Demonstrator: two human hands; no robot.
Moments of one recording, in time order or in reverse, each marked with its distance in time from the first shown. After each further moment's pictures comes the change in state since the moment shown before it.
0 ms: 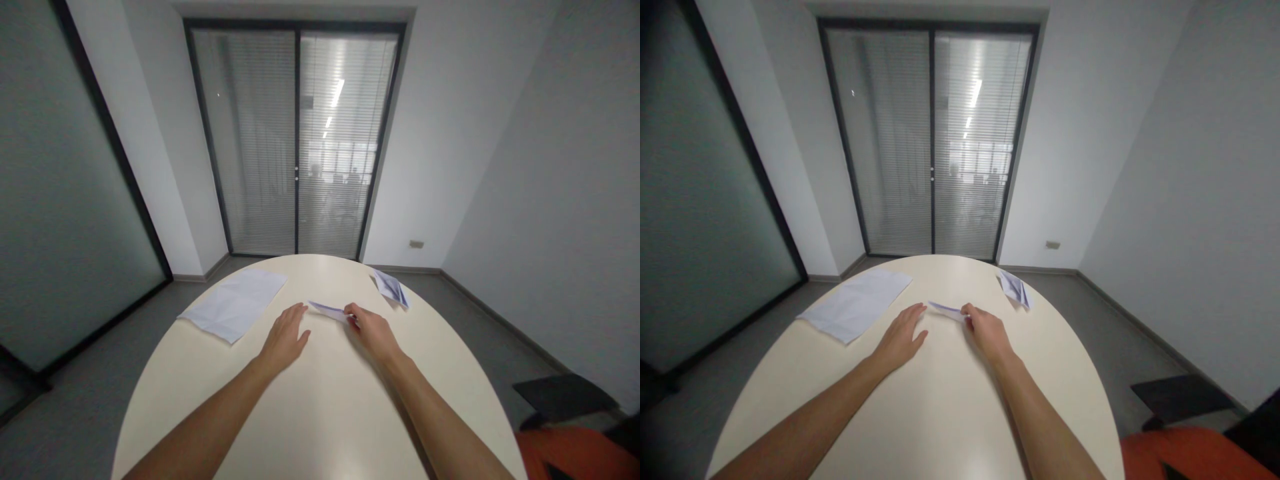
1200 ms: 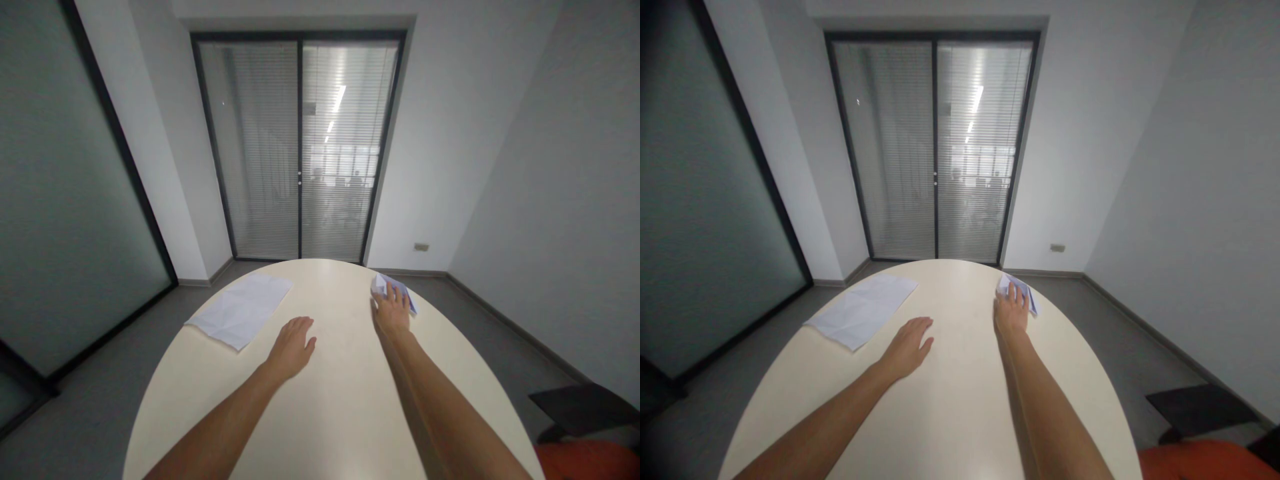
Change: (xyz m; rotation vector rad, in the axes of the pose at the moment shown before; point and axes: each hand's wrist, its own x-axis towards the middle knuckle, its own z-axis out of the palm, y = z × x) left_hand 0.000 -0.009 0.000 0.039 -0.090 -0.041; right_hand 0.057 0.070 0.027 -0.514 0.139 0.364
